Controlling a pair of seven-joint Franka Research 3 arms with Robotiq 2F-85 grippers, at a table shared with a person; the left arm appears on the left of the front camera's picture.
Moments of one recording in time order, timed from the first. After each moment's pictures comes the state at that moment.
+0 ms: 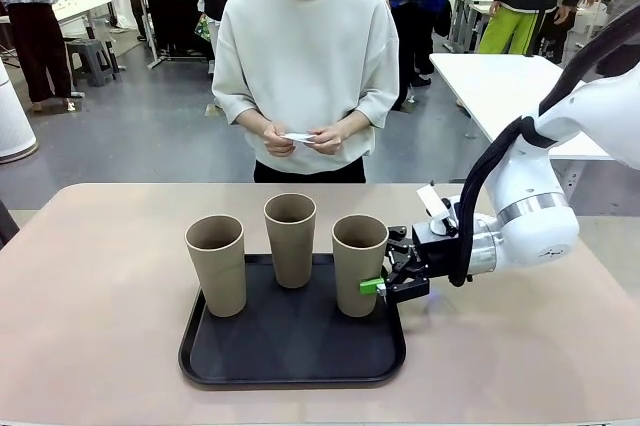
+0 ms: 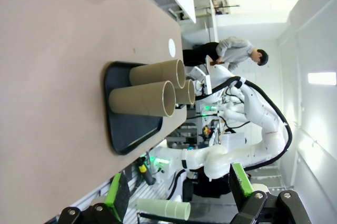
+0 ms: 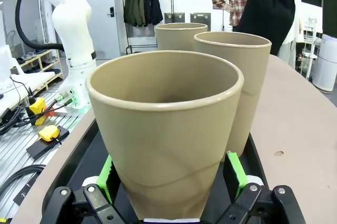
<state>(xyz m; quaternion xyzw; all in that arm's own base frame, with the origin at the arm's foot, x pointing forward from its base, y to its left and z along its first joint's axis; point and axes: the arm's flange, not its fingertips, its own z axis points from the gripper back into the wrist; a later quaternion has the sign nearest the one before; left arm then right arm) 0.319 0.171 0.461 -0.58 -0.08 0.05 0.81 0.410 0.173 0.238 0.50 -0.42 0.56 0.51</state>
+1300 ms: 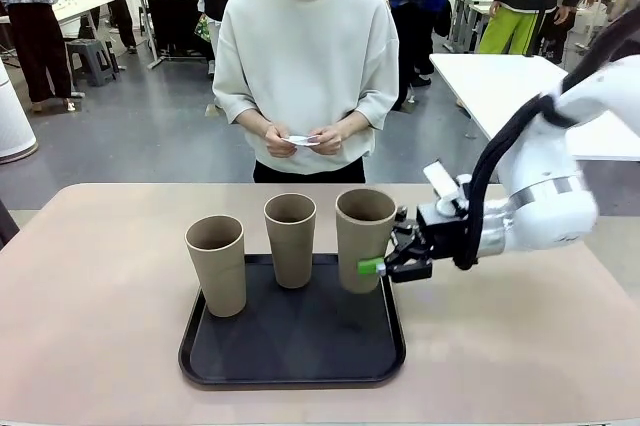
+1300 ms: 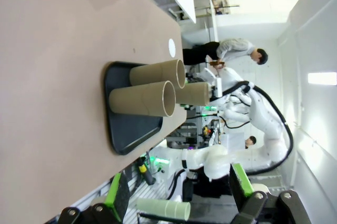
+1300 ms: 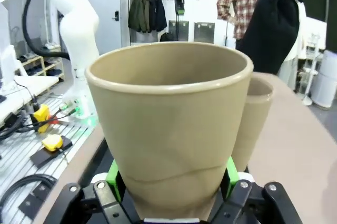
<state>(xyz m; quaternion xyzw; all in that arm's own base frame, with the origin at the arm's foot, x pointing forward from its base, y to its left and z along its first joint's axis) 0.319 0.171 0.461 -0.58 -0.08 0.05 0.81 0.398 0.171 0.296 0.49 -0.45 0.57 0.49</state>
